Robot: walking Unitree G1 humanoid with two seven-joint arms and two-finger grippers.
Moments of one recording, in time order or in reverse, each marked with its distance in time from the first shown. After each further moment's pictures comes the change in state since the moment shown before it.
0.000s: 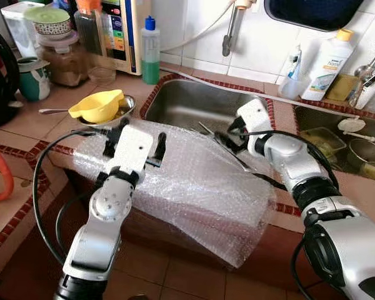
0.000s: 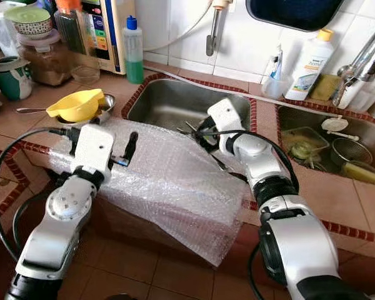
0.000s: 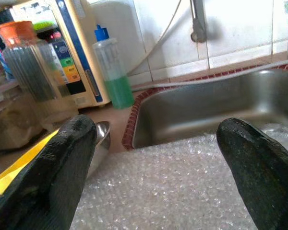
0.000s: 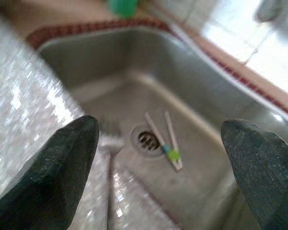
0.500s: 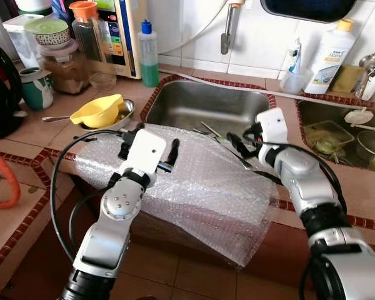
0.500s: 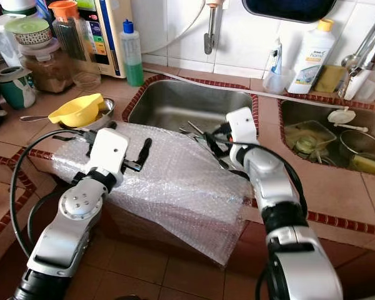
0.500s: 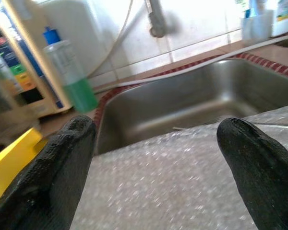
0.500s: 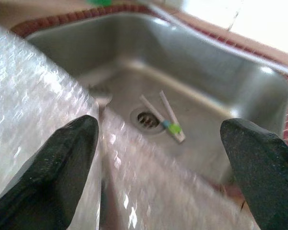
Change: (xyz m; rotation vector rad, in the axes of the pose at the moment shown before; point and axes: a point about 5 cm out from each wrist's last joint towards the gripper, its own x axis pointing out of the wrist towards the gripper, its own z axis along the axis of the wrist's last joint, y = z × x) left arm 0.009 -0.026 -0.001 -0.025 -0.004 -0.147; right arm -0.034 0.001 -0.035 0.082 0.041 -0.044
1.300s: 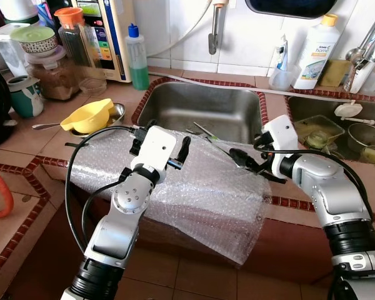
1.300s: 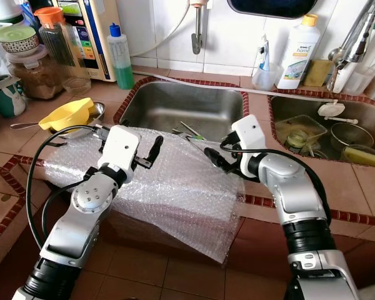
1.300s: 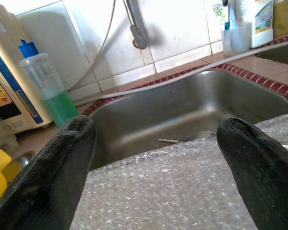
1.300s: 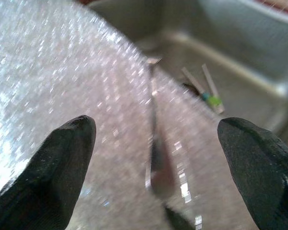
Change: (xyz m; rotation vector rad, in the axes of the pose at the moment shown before) left arm 0.010 -0.007 0.000 -0.029 -0.028 -0.008; right arm -0.023 0.013 0.003 0.018 0.114 0.253
